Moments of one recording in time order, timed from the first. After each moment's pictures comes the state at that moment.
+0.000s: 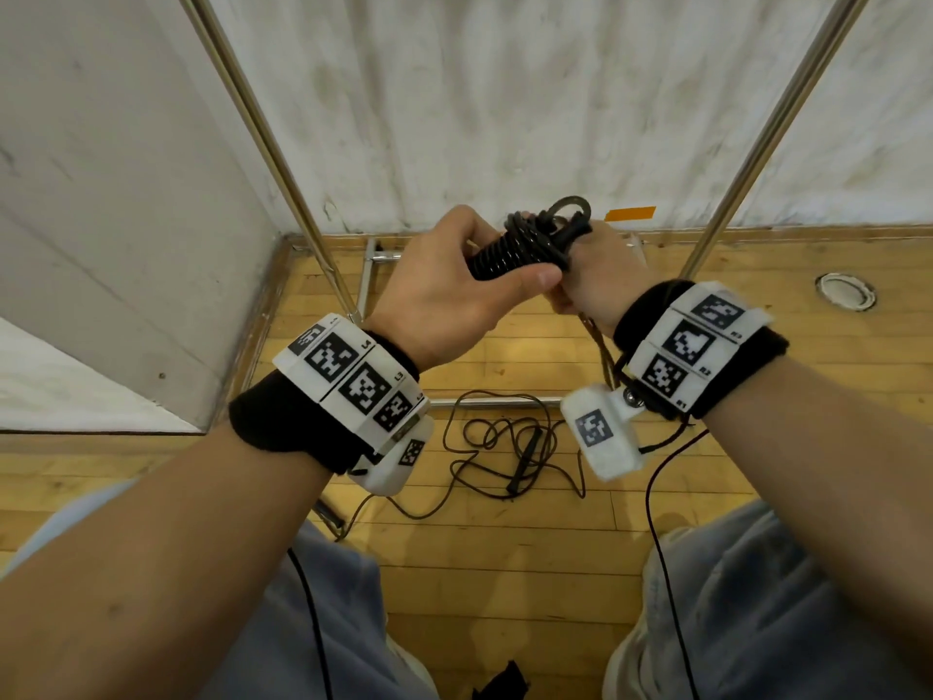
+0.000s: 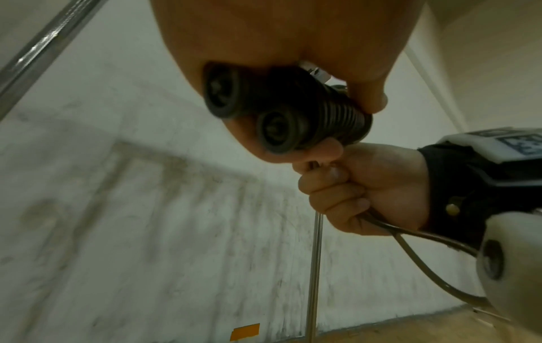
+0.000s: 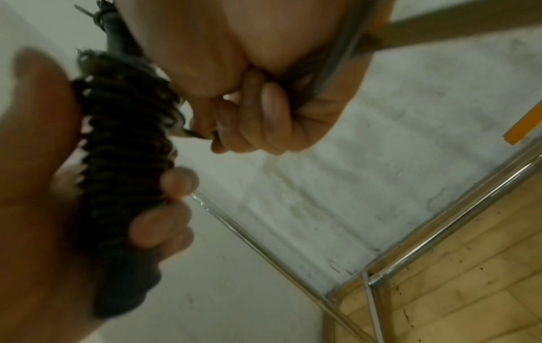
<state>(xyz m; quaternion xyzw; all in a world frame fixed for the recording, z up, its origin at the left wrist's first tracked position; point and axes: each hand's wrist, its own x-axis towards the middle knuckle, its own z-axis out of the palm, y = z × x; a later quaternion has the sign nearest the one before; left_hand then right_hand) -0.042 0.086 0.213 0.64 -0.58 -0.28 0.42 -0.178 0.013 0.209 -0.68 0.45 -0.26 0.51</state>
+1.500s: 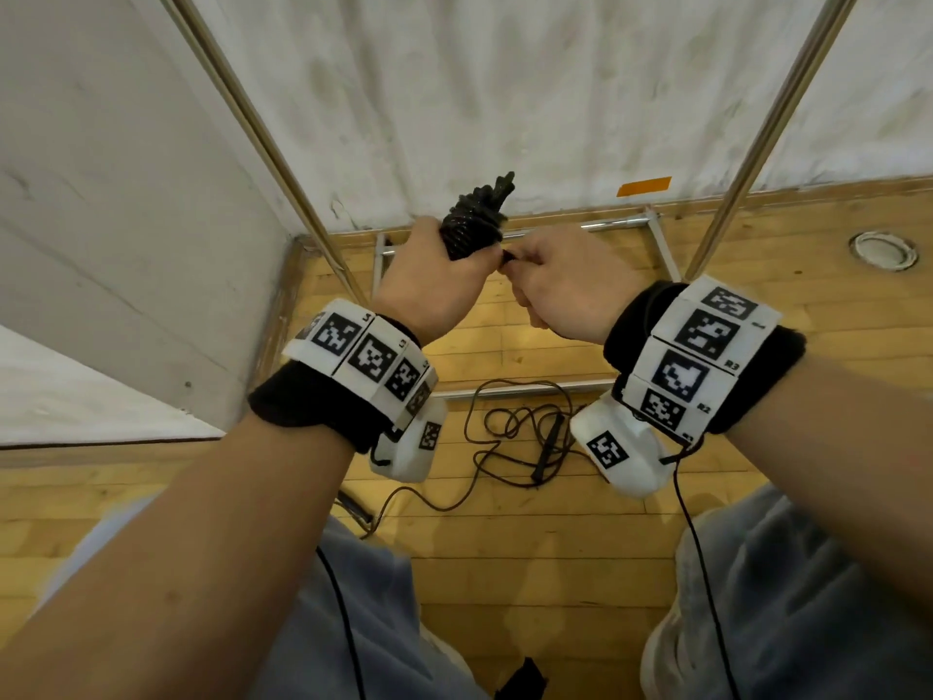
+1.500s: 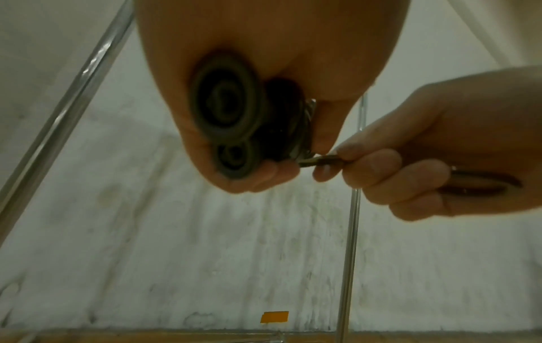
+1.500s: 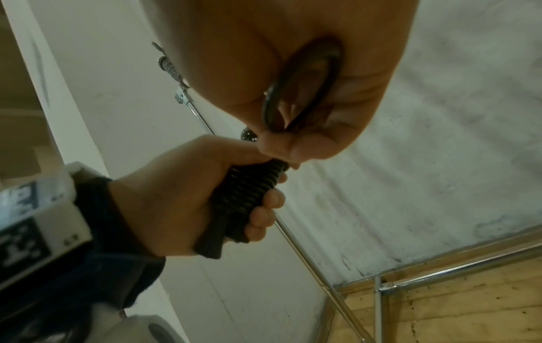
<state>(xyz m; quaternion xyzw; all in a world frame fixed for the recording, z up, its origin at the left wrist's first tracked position) -0.024 0.061 0.198 0.72 -0.51 -0.30 0.36 -0.161 0.027 0.201 -0.77 0.45 -0.18 0.41</state>
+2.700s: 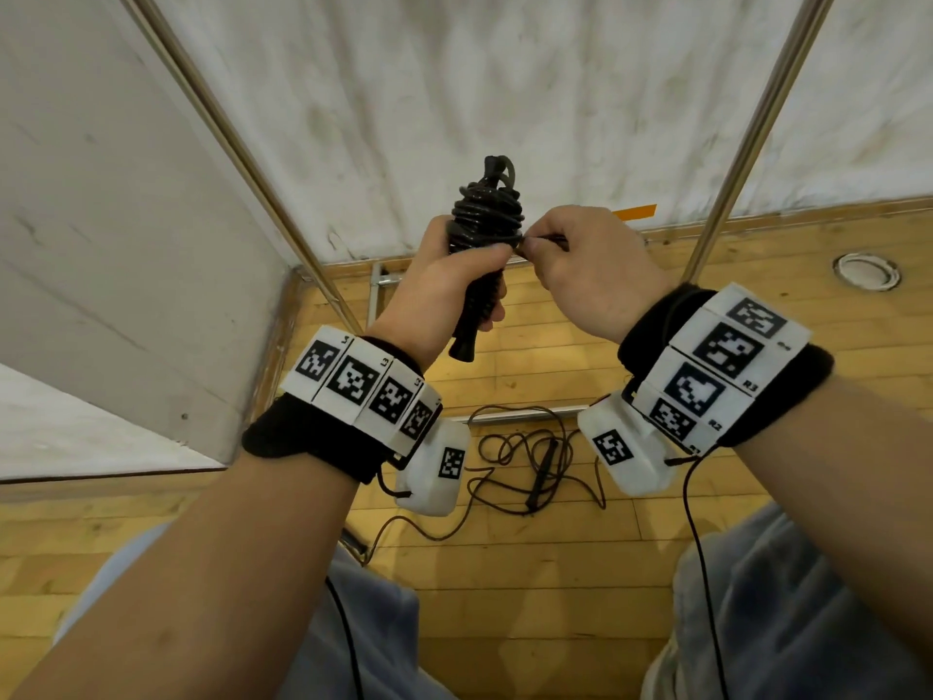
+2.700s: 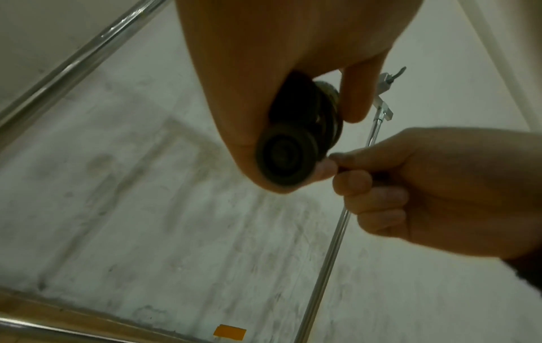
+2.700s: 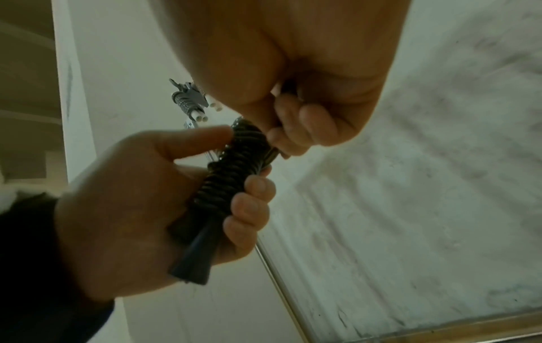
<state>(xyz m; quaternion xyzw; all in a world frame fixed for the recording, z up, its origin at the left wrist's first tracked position) -0.046 0.060 0.218 0.55 -0.47 -0.47 0.50 -0.186 0.008 0.223 -0.77 0.47 -0.29 0.31</state>
